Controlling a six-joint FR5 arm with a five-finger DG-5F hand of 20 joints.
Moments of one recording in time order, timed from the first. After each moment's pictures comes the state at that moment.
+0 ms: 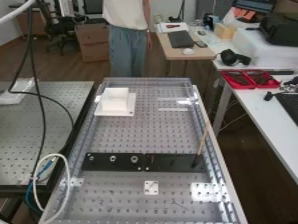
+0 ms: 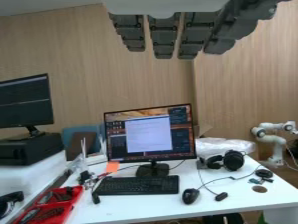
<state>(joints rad) 1.56 -1.57 -1.59 -3.12 -1.59 -0.68</state>
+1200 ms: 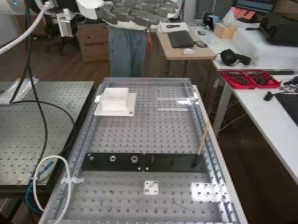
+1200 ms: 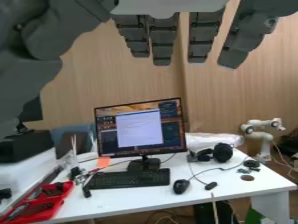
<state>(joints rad) 1.57 -1.54 -1.74 -3.00 -1.52 -0.67</state>
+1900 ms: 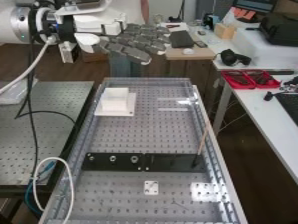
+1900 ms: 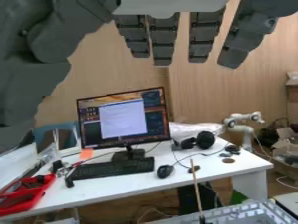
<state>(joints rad) 1.59 -1.55 -1.91 -2.83 -1.43 -0.66</state>
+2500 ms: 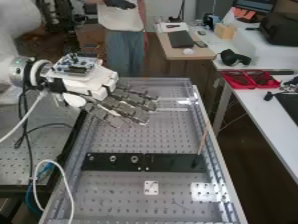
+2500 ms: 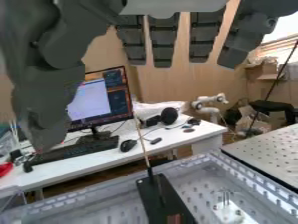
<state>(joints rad) 1.47 -1.65 -2.06 -2.64 -1.41 -0.60</state>
